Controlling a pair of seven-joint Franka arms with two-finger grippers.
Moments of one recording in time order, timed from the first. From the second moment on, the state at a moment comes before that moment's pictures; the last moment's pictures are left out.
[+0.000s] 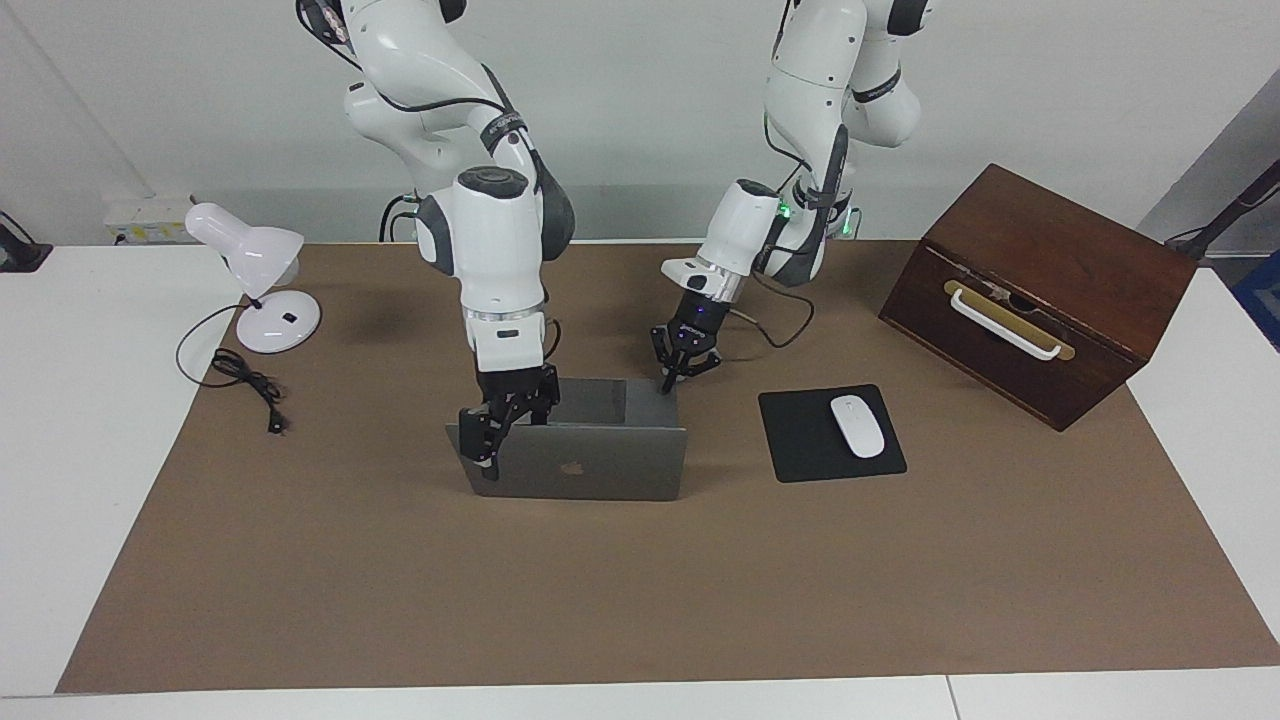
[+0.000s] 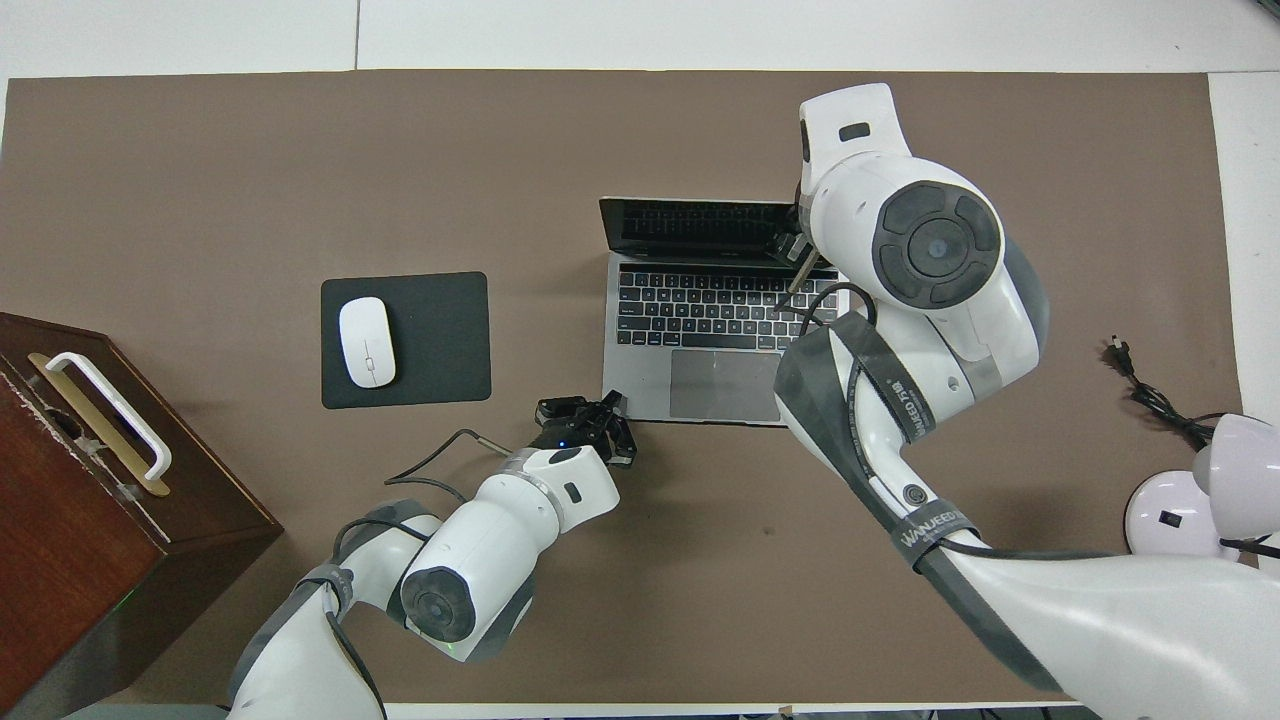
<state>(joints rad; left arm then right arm) -0.66 0.26 -0.08 -2.50 -0.10 3.49 -0.11 0.28 0.31 0.07 -1.72 -0.34 2.45 -0.42</state>
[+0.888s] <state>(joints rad) -0.66 0.26 -0.08 -2.50 -0.10 3.49 -0.11 0.28 0.31 0.08 -1.68 -0.32 2.34 -0.42</state>
